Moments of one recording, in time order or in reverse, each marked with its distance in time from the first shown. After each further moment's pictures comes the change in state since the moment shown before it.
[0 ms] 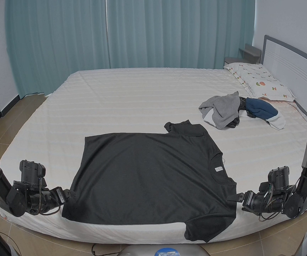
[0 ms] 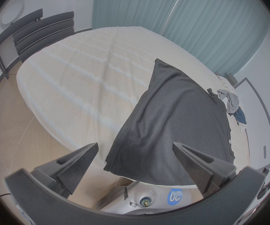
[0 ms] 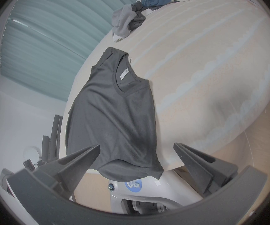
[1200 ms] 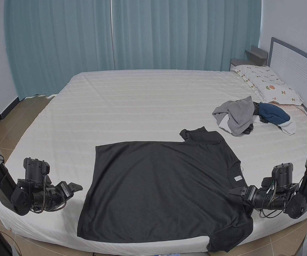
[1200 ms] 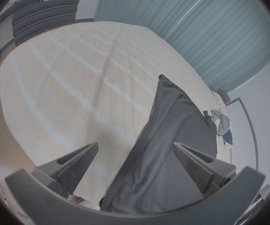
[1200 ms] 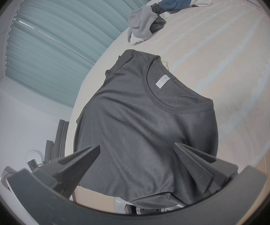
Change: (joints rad) left arm -0.039 0.049 -0.031 -0.074 -0.099 -0.181; right arm 0.001 -0.032 0.017 -0.073 -0.005 0.011
